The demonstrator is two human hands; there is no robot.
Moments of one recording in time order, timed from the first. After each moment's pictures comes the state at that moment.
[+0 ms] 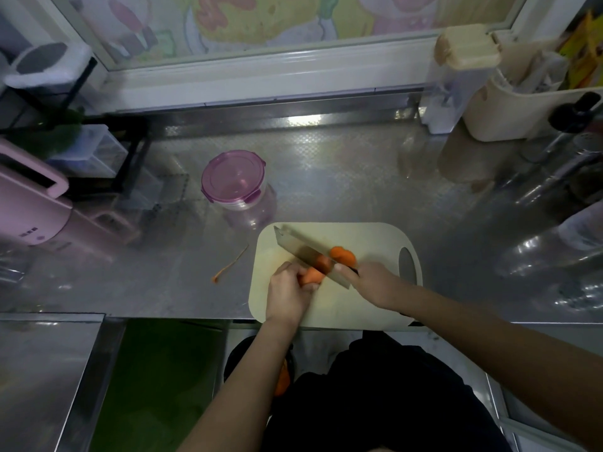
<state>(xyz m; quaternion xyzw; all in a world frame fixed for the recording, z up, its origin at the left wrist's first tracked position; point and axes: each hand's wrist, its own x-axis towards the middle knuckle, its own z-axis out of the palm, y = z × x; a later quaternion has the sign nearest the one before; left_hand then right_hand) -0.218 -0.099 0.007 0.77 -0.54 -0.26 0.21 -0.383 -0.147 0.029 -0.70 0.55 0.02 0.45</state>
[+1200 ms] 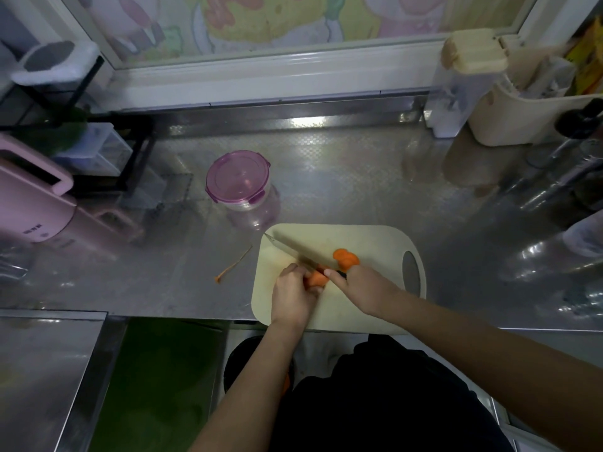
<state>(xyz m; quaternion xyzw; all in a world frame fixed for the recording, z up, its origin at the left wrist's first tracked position) -0.222 -0.098 0.009 0.77 -0.54 -0.26 0.20 -0.360 -0.143 0.024 -0.71 0.56 0.02 0.42</state>
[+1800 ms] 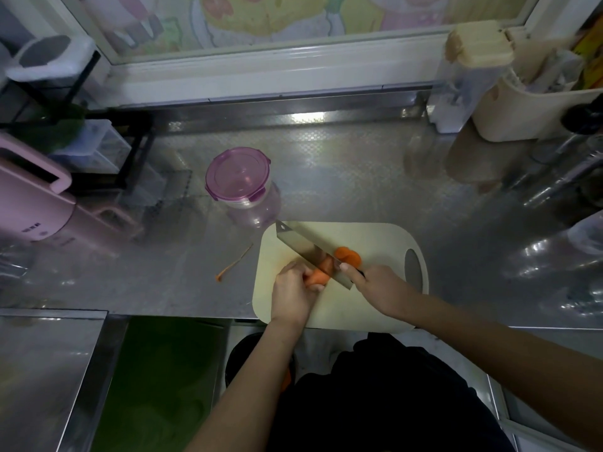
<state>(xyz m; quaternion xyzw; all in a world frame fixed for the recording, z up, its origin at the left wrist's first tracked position) -0.220 -0.102 0.008 0.78 -0.54 -0.26 0.19 -0.381 -0.141 0.039 -0.69 0.56 -0.01 0.45</state>
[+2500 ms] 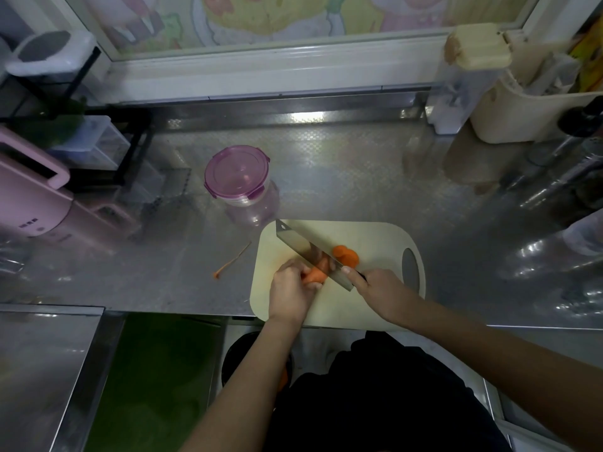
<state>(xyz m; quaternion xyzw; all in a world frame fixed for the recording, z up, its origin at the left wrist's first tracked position) -0.220 -0.100 0.007 0.78 -0.53 -0.26 0.21 -0.387 -0.130 0.047 -0.71 0.55 -0.02 0.44</state>
